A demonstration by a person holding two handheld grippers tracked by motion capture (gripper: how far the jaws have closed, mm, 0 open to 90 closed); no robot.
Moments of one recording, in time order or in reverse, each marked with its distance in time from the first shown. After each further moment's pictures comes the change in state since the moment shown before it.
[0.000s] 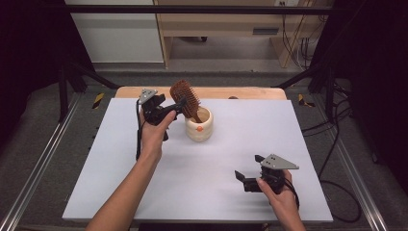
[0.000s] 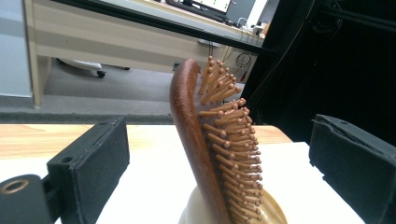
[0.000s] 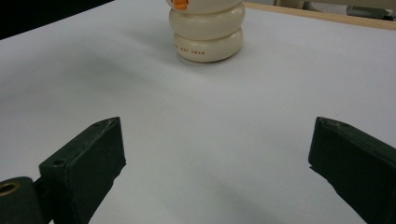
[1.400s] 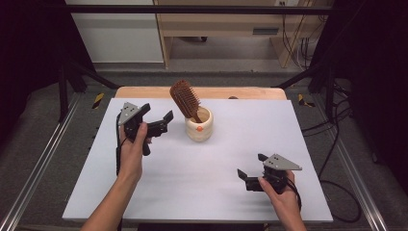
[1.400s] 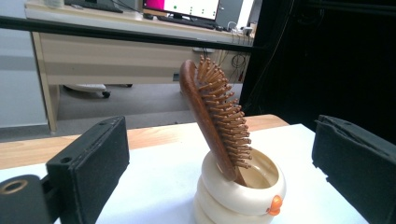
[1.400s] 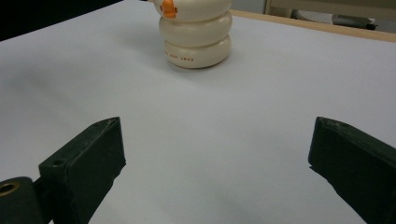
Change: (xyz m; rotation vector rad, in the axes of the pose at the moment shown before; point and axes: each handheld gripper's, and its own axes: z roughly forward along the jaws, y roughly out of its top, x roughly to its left) left arm 0.006 -0.007 -0.072 -0.037 -0.030 0.142; right arm -0.003 0.001 -0.005 -0.024 -0.037 -0.006
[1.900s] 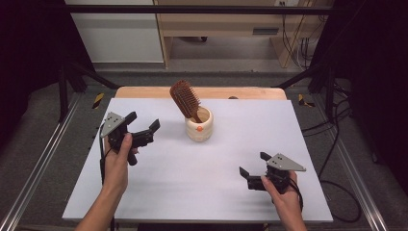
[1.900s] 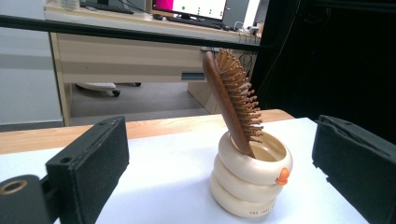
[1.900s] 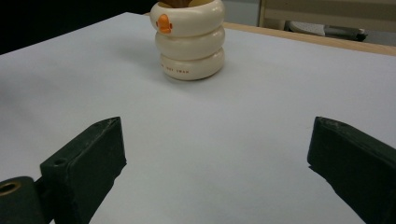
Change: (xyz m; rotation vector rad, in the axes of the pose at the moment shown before) left arm 0.015 -0.008 -0.042 -0.003 0.028 -0.001; right arm -0.002 0.003 -0.005 -0.045 -0.015 0.008
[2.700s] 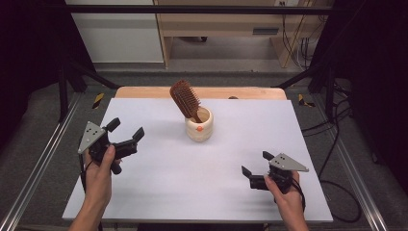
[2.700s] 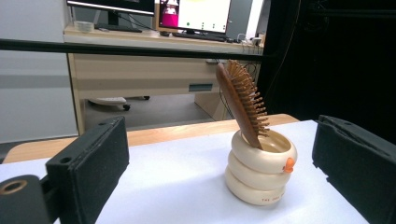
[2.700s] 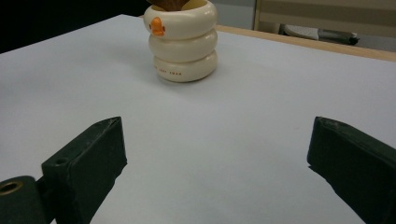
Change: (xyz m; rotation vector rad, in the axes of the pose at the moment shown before) left arm 0.013 -0.002 -0.047 -0.054 0.019 0.058; right arm -0.005 0.000 -0.004 -0.009 -0.016 -0.007
